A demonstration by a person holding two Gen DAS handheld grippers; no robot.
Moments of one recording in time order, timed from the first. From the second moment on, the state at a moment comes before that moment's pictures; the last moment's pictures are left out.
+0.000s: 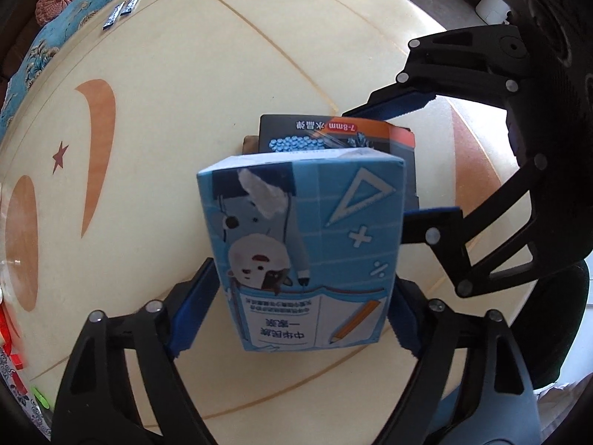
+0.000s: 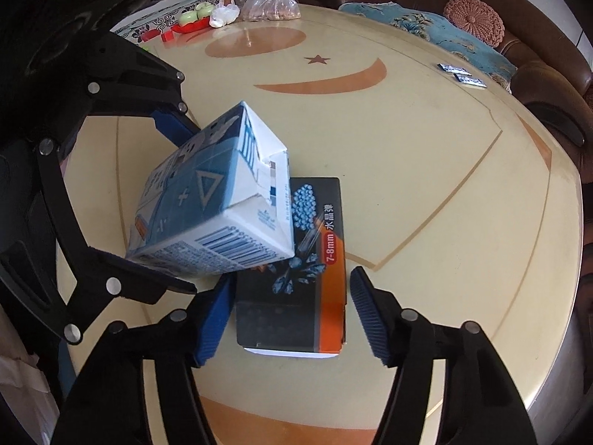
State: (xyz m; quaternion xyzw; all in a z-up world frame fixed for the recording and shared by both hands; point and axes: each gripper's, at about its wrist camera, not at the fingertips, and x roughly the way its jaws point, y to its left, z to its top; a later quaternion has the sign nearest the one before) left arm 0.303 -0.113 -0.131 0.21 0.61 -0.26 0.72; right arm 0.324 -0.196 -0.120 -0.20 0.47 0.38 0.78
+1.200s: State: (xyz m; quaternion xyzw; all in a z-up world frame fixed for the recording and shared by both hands) left arm 0.231 -0.077 -0.054 0.18 0.56 -0.24 0.77; right arm 0.235 -0.203 -0.035 -0.17 0.44 0.21 0.86
